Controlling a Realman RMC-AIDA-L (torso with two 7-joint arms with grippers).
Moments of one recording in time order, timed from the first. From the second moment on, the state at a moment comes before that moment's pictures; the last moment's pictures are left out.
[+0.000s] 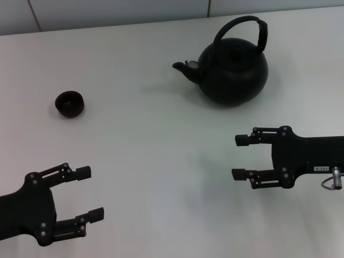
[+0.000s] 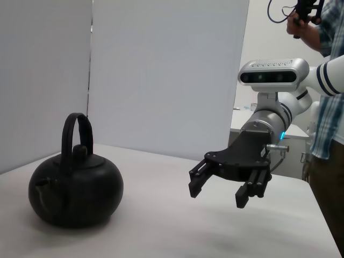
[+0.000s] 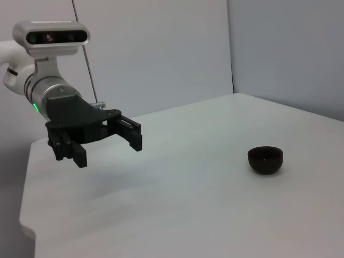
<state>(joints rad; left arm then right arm) -0.24 -2.06 0.85 0.68 1.84 1.81 -1.03 0.37 2.08 -0.65 -0.71 -2.07 -1.73 1.12</state>
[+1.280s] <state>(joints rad) -0.34 -2.07 0.54 0.25 1.54 1.53 -0.65 0.41 2.08 -0.64 -0.62 -1.97 -1.67 1.12</state>
